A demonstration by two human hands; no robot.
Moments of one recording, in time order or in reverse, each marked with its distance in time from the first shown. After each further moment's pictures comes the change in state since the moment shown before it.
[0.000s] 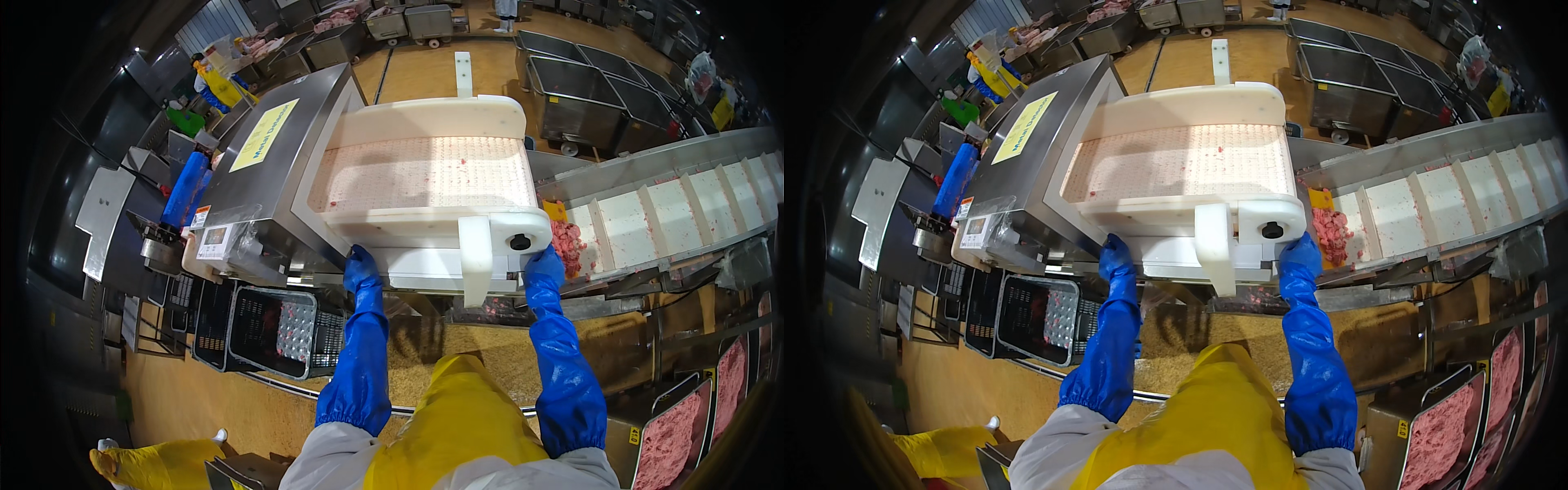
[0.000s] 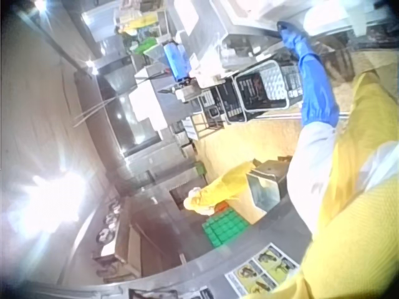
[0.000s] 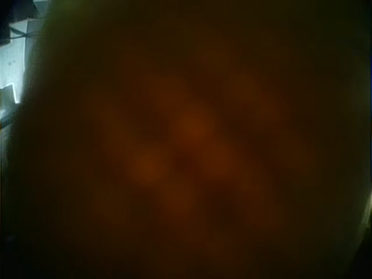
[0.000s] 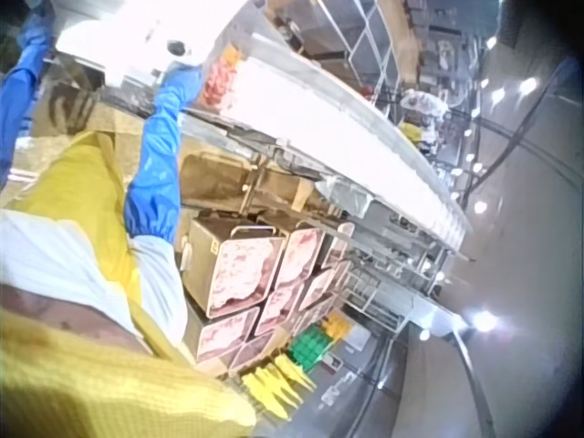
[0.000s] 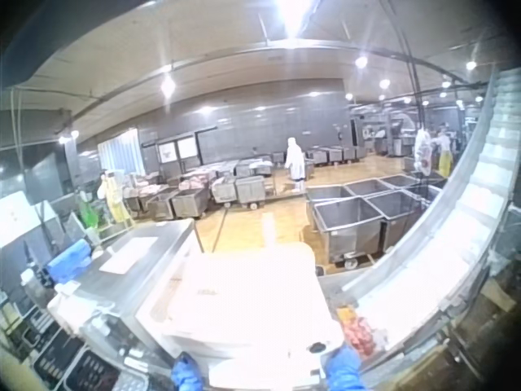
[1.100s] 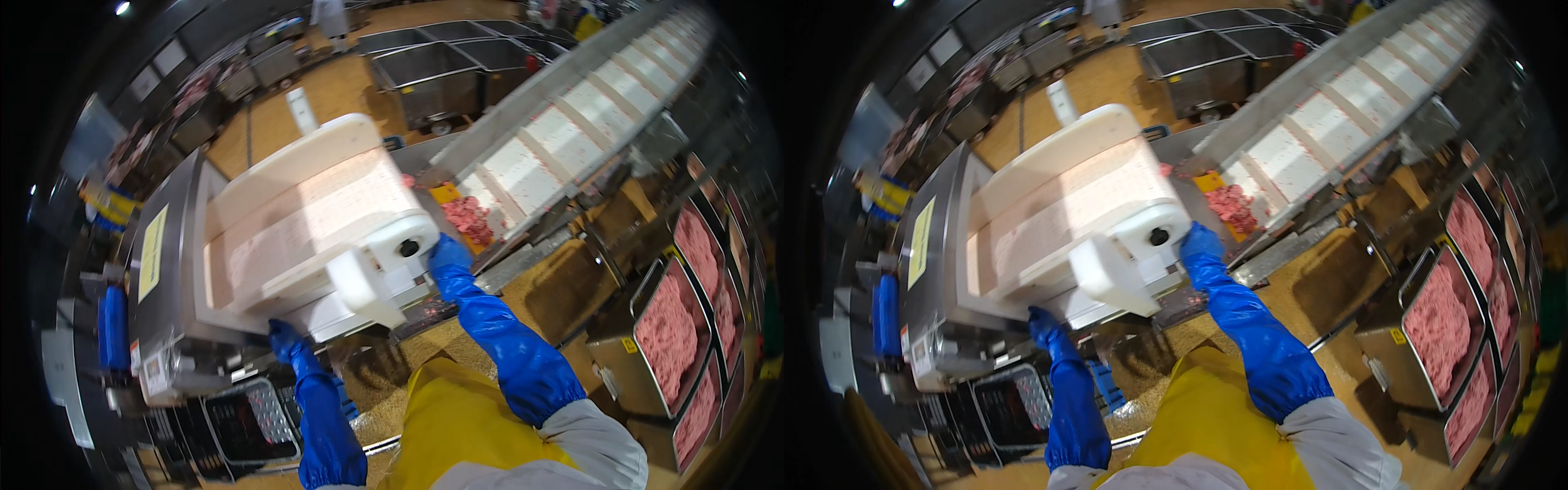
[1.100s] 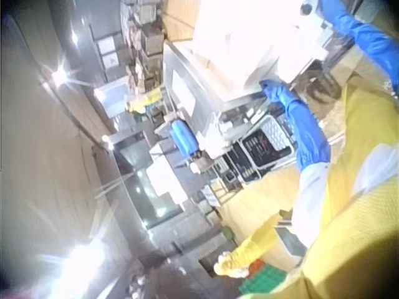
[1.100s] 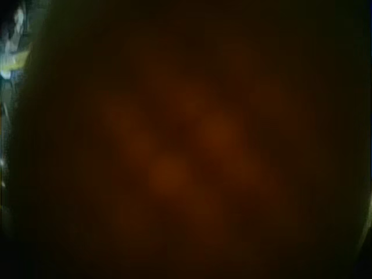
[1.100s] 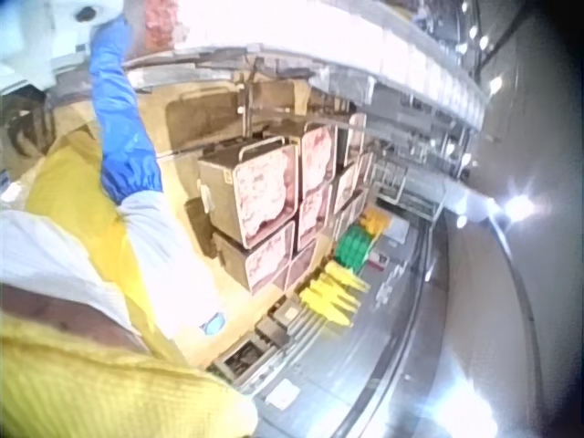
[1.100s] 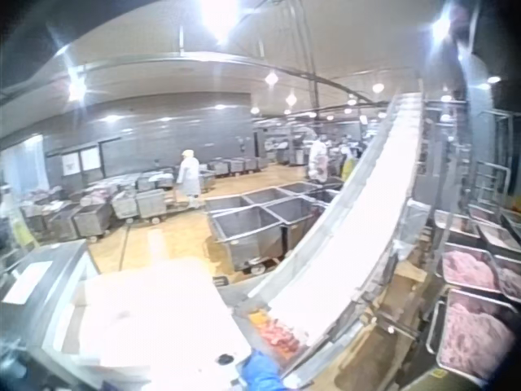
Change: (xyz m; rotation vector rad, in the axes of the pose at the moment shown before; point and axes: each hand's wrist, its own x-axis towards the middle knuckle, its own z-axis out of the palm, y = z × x) left_hand 0.012 -0.011 0.010 0.116 -0.083 -0.049; right_hand -0.001 -0.005 -0.003 0.034 0.014 0.039
